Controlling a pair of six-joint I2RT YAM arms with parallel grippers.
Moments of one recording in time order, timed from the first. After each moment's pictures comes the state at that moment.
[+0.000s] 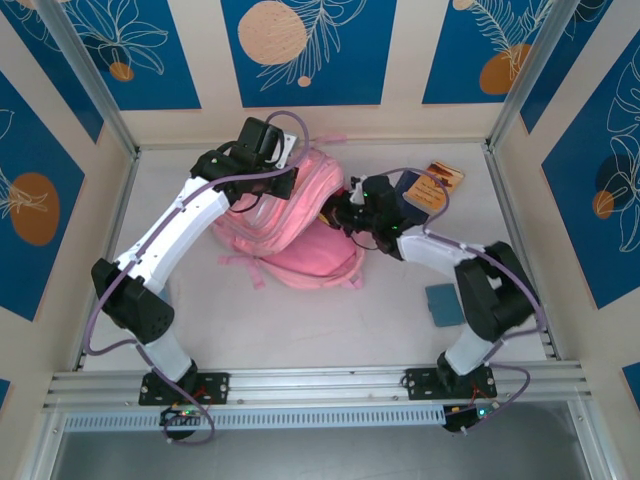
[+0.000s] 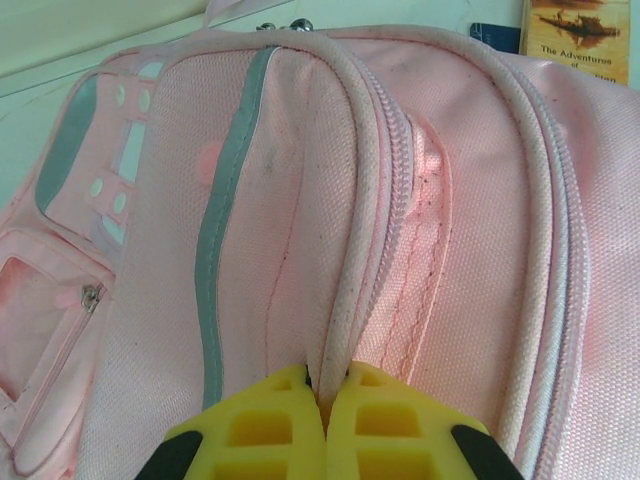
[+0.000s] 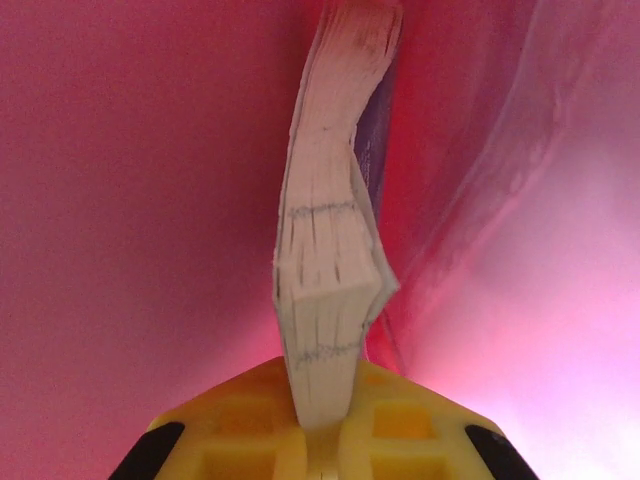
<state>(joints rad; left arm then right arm) -0.58 1.69 1.81 -0.92 -0.01 -0.15 0.51 1.68 0.99 0.31 -0.48 1.27</state>
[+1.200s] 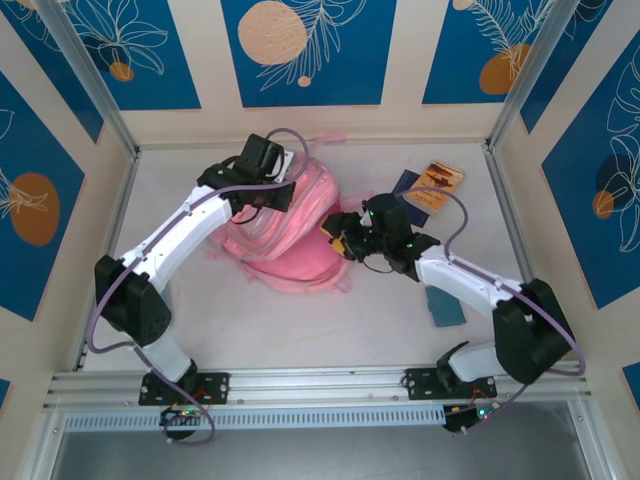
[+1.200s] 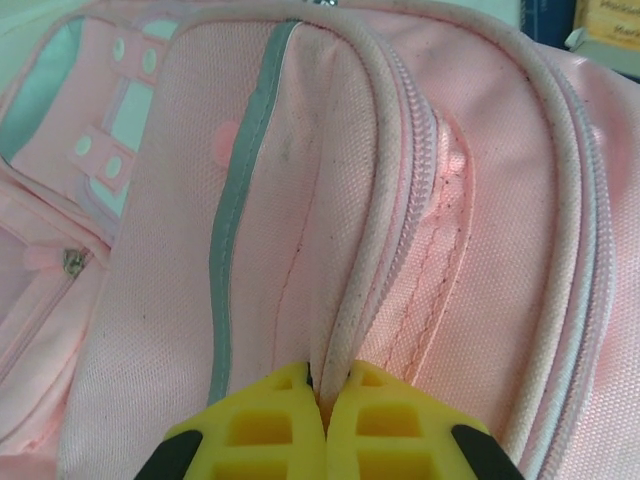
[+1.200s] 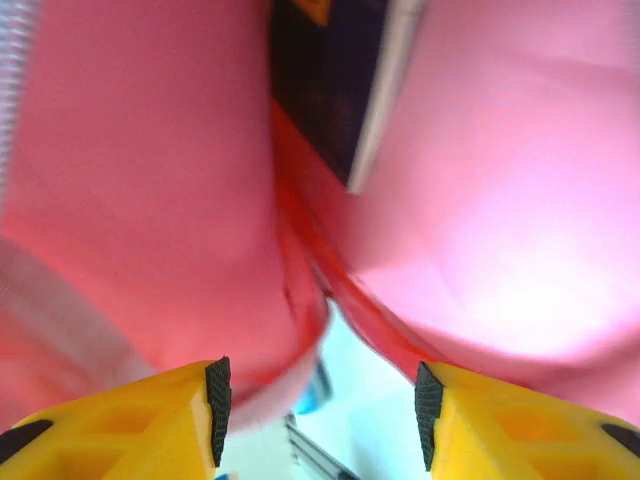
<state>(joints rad) -0.54 1.66 1.60 -0.82 -0.02 -0.16 0.57 1.36 0.84 -0.08 -0.38 1.29</state>
